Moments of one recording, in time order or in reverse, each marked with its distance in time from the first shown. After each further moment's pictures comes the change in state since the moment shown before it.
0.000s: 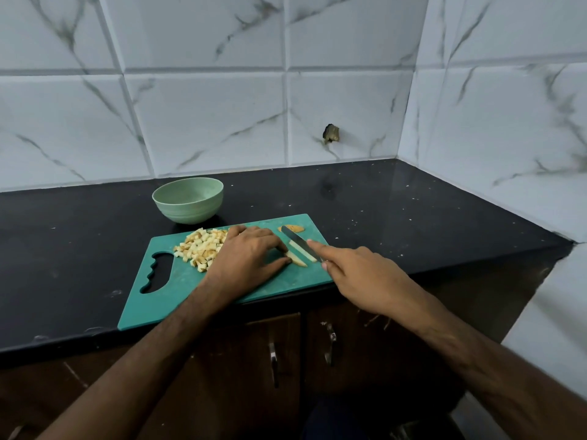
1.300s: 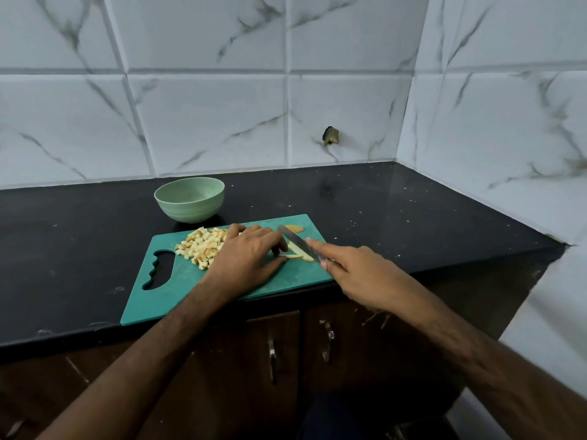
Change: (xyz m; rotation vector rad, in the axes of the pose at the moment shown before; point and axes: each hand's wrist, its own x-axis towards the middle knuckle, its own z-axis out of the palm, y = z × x) left_hand -0.004 0.007 -0.007 0.012 0.014 0.008; right_hand -0.005 -0.001 -0.006 0.127 -0.025 -0.004
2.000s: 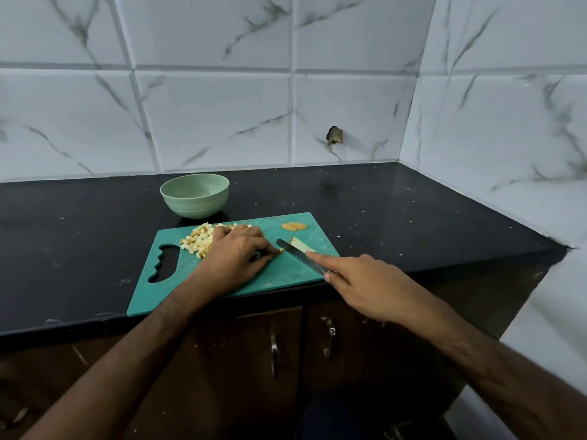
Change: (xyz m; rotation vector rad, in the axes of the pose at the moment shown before) left_hand -0.015 -0.017 -0.009 -0.074 -0.035 -0.062; right_hand -0.013 -0.007 0.002 -0.156 -0.118 -0.020
